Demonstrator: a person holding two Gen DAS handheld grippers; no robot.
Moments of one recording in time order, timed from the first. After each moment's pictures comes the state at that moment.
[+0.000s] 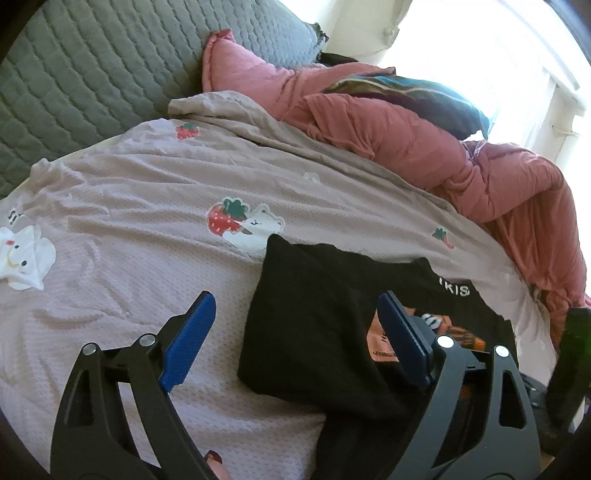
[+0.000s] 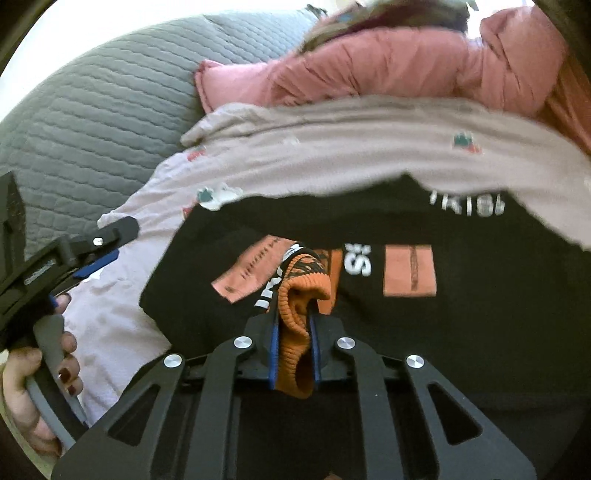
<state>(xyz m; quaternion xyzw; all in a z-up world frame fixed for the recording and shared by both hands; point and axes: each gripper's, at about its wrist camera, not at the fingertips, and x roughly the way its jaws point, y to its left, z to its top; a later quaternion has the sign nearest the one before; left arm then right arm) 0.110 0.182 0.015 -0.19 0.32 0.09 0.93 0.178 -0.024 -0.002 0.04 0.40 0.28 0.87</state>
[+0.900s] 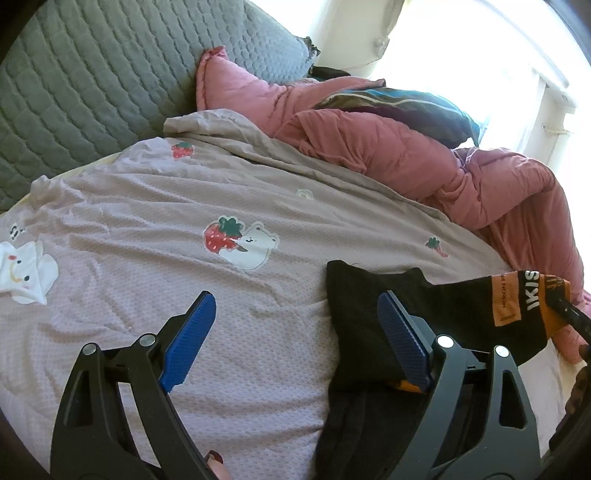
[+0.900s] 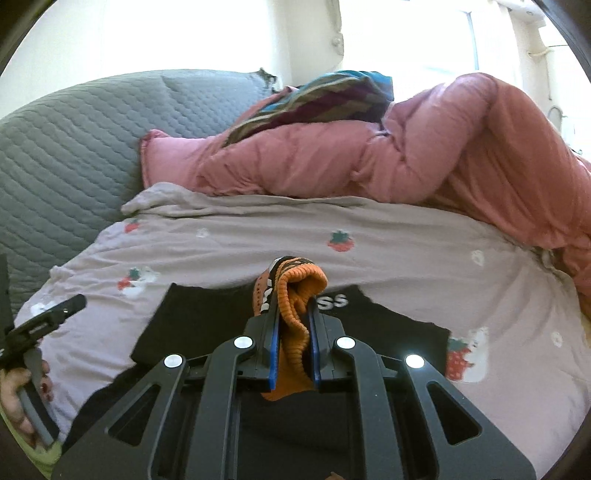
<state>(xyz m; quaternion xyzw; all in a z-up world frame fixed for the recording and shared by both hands) 0.107 0.176 0.023 -0.17 0.29 0.08 0.94 0.188 -0.146 0.067 0.01 0.32 0.14 0.94</state>
